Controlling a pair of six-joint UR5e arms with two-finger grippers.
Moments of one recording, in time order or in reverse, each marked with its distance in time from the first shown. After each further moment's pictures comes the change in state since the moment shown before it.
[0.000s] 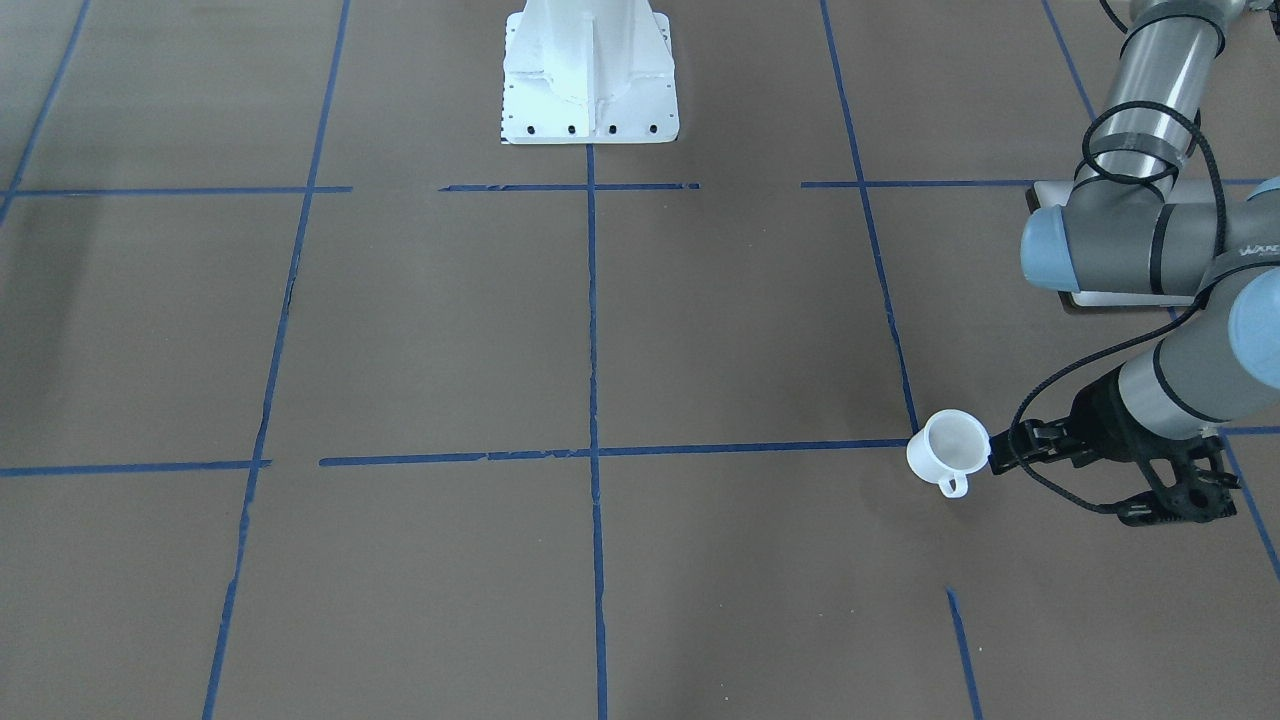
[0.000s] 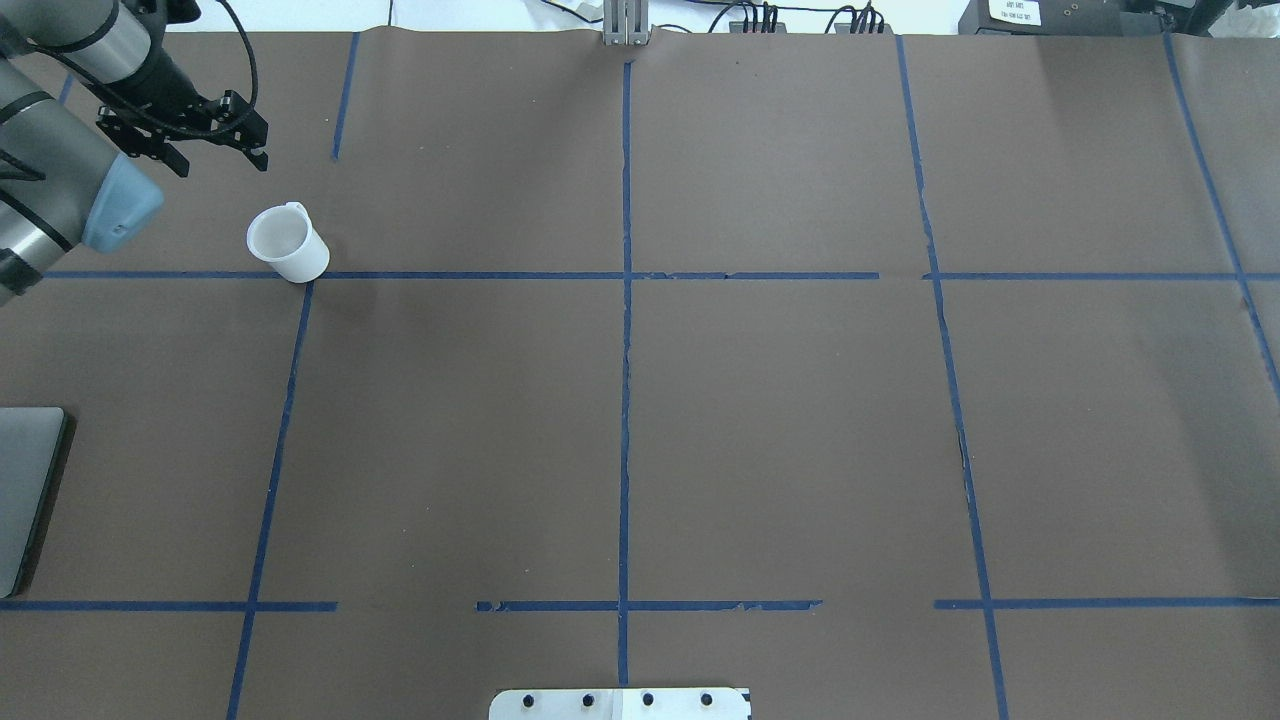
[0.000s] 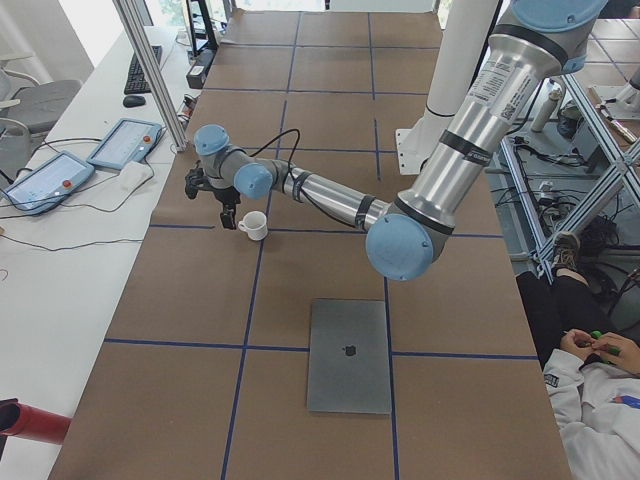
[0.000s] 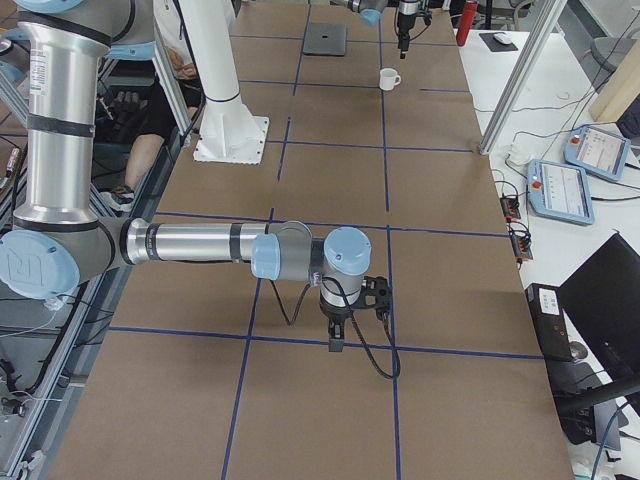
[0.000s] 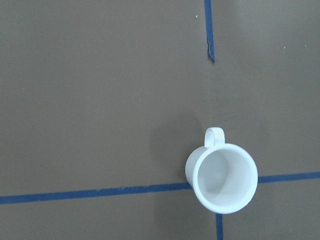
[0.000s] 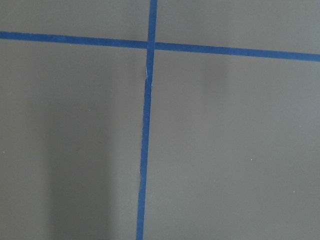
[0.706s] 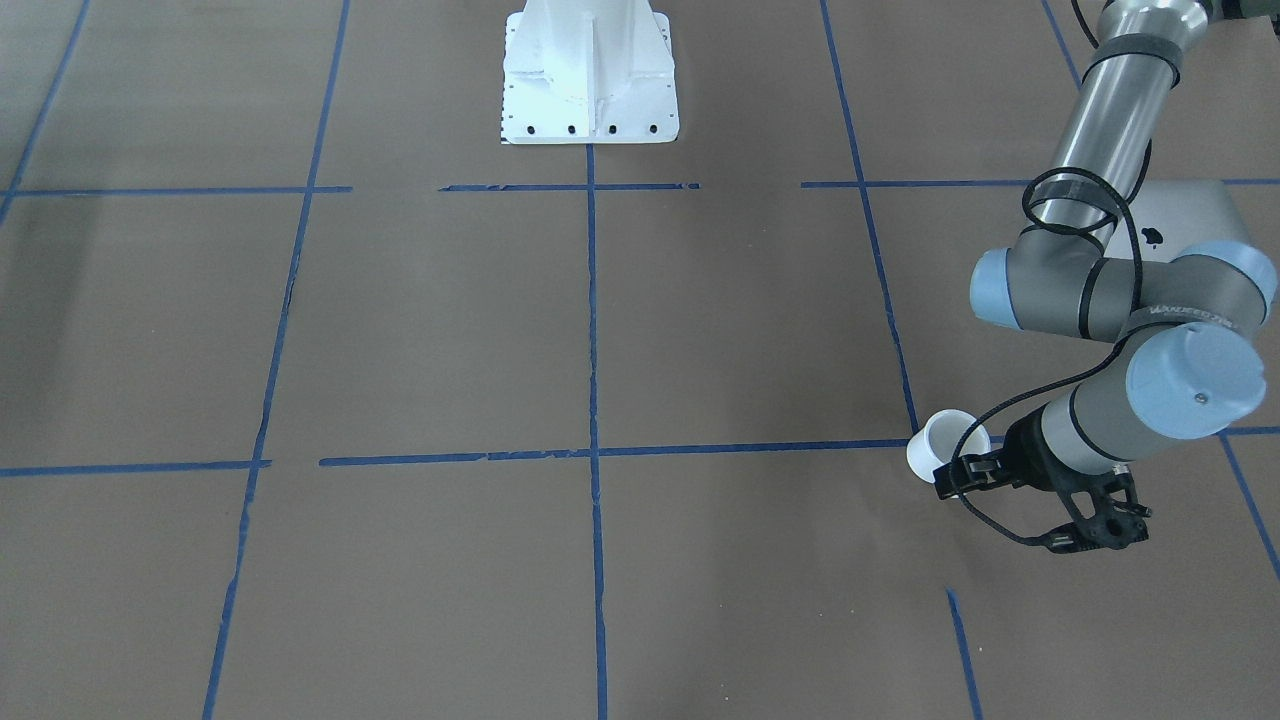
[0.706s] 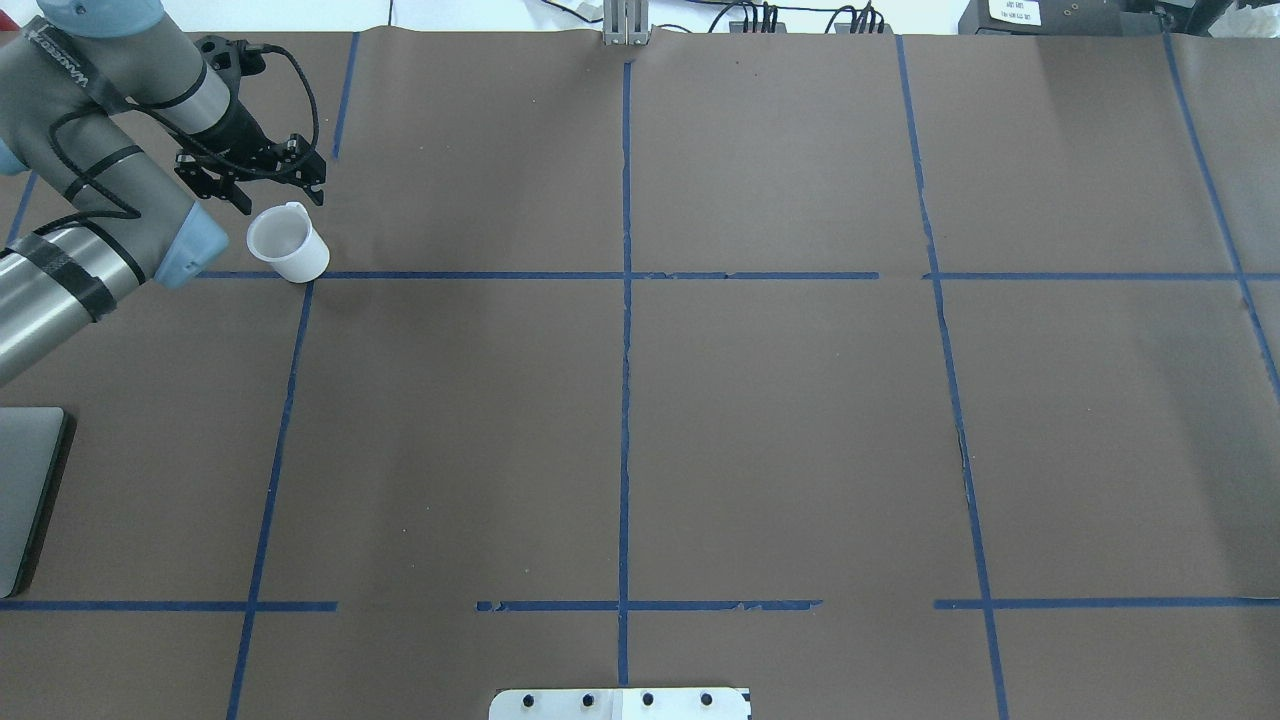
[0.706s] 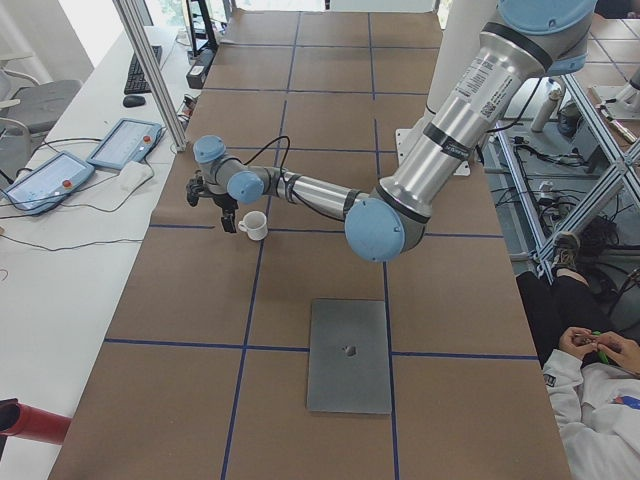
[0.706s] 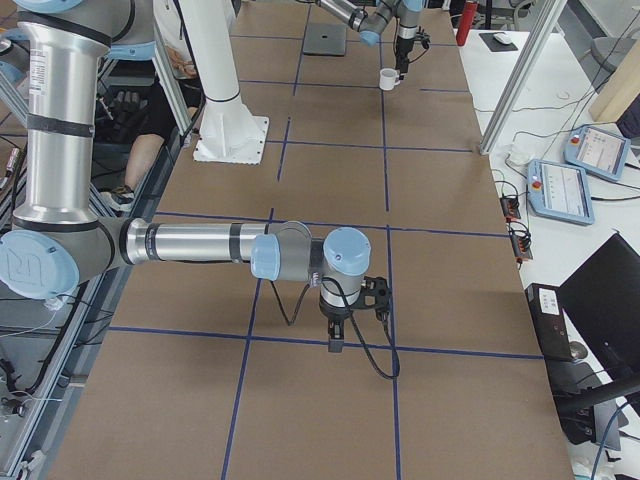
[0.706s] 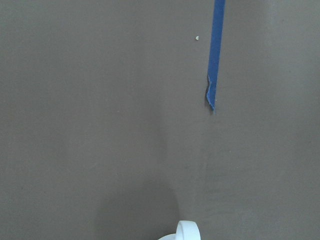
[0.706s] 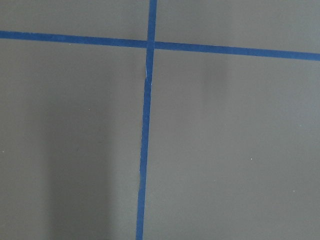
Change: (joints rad) left arm 0.089 -0.046 0.173 -0.191 0.020 -0.138; right arm 0.000 -0.001 0.000 0.000 0.000 0.000
